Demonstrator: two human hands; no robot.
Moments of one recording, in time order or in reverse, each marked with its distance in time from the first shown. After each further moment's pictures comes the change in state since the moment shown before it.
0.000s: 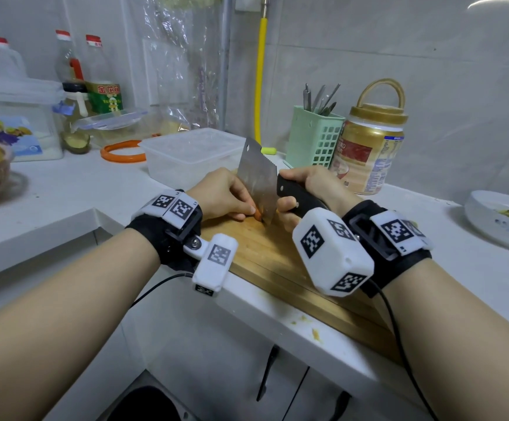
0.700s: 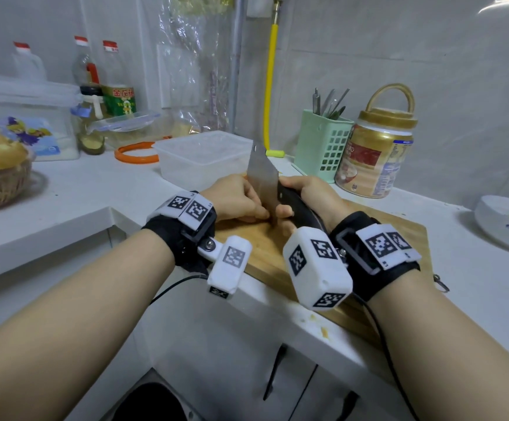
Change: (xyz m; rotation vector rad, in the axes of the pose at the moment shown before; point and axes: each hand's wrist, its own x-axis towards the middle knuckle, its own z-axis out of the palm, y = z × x) left_hand -0.005 0.008 0.004 0.044 0.061 -0.144; right_hand 0.020 0.016 0.004 -0.047 -0.042 -0.062
